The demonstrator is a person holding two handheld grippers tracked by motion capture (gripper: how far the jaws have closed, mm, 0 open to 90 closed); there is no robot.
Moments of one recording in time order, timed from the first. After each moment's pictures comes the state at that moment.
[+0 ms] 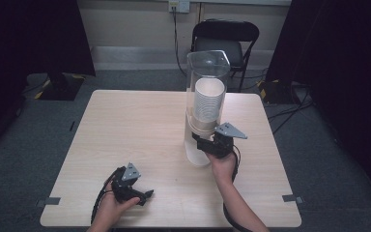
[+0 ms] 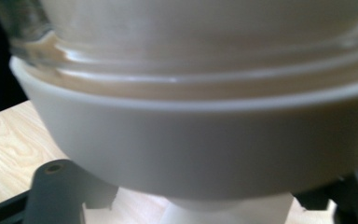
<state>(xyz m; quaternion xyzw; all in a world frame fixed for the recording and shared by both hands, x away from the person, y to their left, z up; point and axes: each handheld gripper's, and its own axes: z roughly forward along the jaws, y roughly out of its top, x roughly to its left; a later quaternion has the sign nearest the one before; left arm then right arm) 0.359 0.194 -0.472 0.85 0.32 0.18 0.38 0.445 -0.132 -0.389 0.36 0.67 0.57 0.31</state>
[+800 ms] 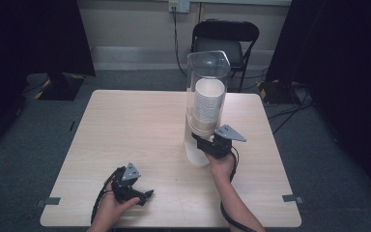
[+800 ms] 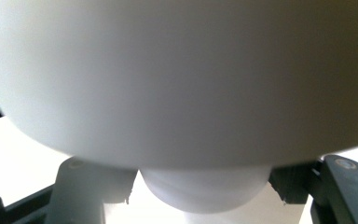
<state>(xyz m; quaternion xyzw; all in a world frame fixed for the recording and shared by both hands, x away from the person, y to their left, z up) 0.359 0.194 -0.472 0.85 0.32 0.18 0.38 0.452 -0.132 -0.405 0.35 0.66 0.60 0.31</state>
